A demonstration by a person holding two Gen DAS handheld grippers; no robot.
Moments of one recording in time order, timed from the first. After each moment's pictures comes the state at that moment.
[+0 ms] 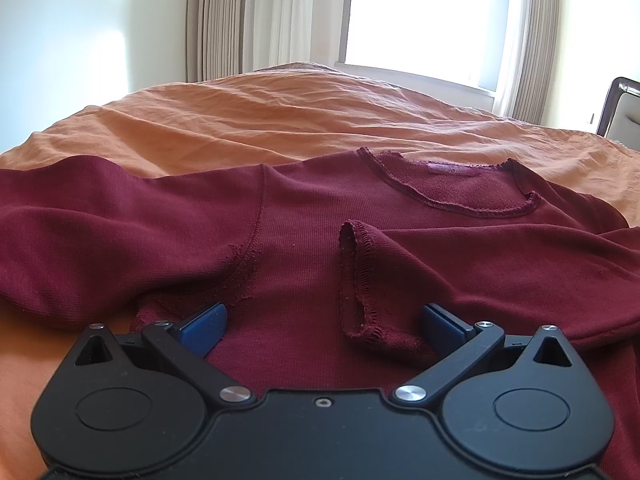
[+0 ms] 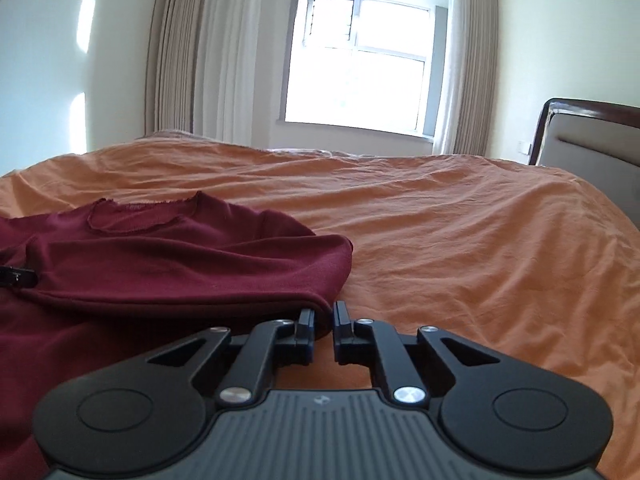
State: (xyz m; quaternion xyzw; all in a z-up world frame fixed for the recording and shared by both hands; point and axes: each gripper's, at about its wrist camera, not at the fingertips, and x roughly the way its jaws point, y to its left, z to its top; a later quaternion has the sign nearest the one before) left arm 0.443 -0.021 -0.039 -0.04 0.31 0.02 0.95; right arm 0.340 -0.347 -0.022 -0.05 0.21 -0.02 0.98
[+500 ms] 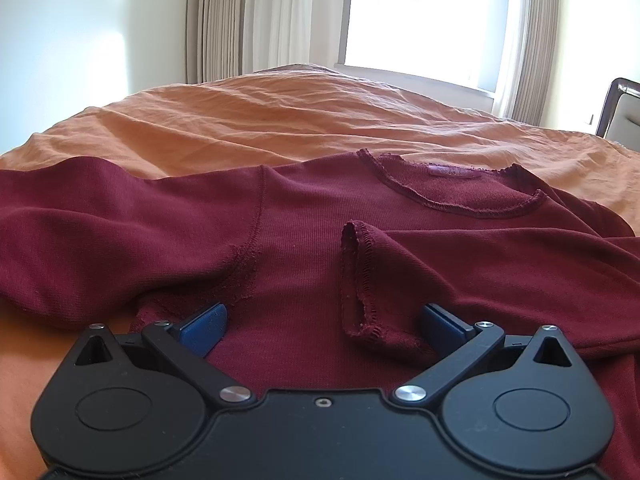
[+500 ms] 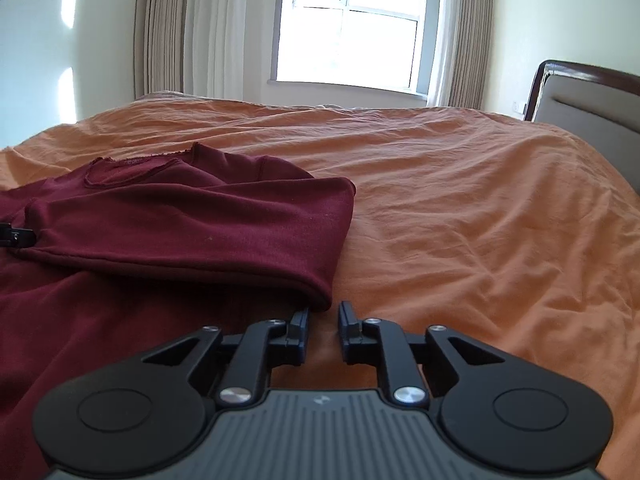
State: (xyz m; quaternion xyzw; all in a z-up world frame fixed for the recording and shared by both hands) left arm 0.443 -0.019 -0.037 -0.04 0.31 0.02 0.95; right arm 0.331 -0.361 -0.038 0.00 0.28 -0.01 0.96
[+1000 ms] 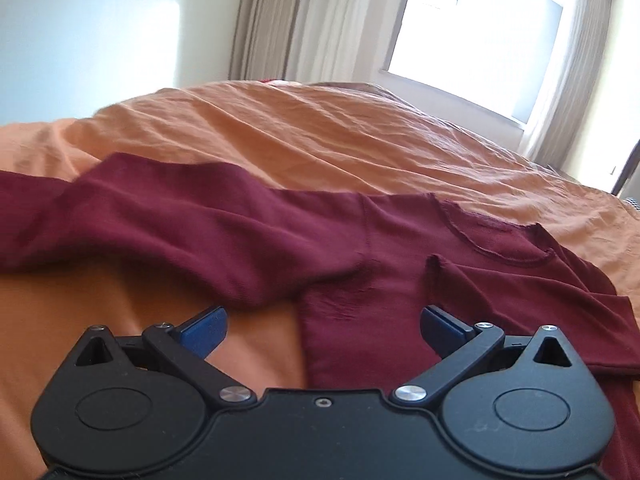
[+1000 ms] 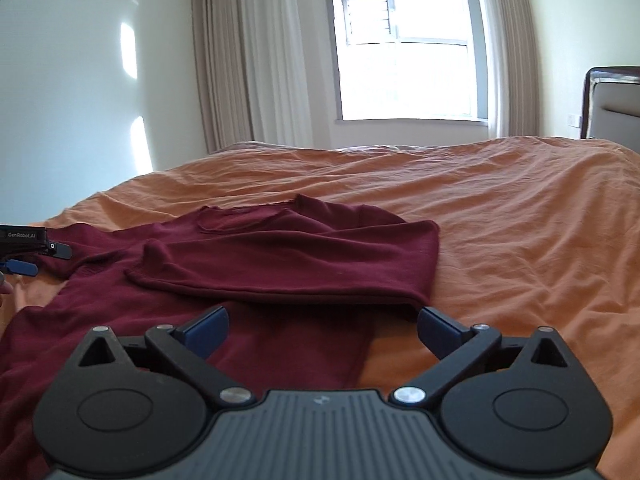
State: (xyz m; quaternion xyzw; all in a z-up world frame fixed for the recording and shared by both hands) left arm 0.374 0.071 0.023 -0.11 0.31 0.07 0.94; right arm 0.274 -0.319 -0.002 0.04 0.23 0.12 0.97
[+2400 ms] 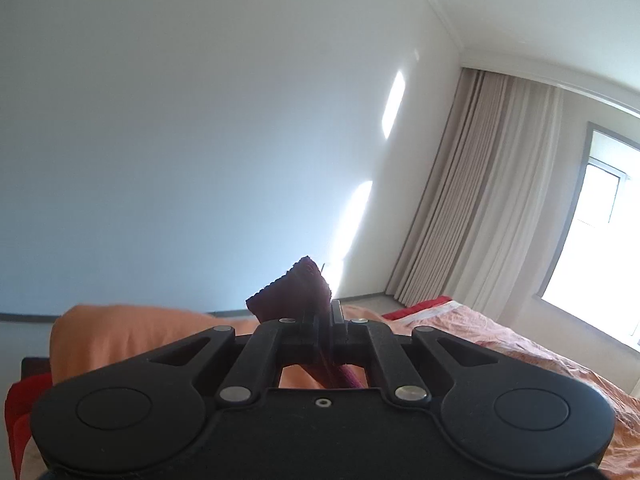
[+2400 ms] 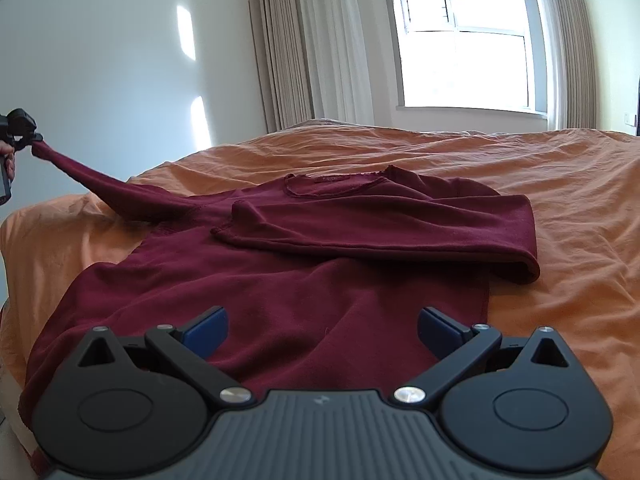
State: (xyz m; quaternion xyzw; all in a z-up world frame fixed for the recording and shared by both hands) left arm 0.334 0.282 0.159 -0.17 0.04 0.32 0.93; right arm 0.252 -0.275 -0.020 0.03 0.25 0.18 0.95
